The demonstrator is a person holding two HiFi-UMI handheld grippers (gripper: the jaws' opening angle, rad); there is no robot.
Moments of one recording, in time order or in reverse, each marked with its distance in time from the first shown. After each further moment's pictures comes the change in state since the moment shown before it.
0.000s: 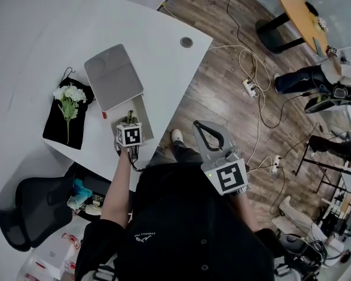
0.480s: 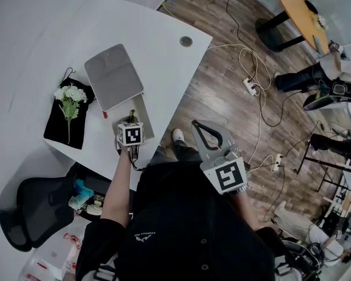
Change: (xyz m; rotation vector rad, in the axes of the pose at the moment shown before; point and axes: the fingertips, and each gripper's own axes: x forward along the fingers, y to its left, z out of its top) left arm 0.001 -0.004 0.000 0.033 -0.004 -0.025; right arm -0.006 0.009 -0.024 -0.151 0.170 0.076
